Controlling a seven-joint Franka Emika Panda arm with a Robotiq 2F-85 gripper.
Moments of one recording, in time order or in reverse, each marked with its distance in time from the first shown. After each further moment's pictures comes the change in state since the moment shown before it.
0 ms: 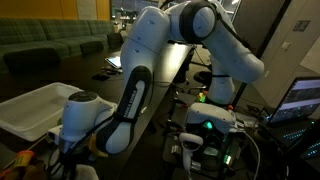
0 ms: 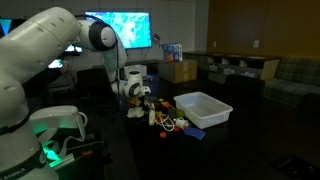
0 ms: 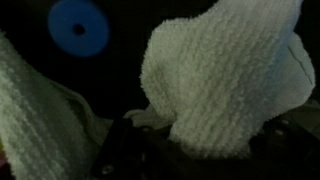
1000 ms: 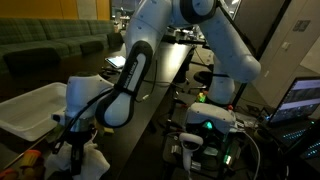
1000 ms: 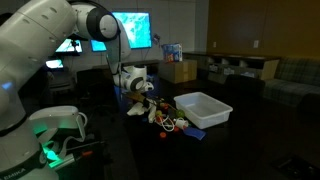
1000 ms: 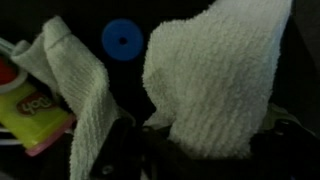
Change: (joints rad) arm -0.228 -0.130 0.174 -0.131 0.000 -0.107 -0.188
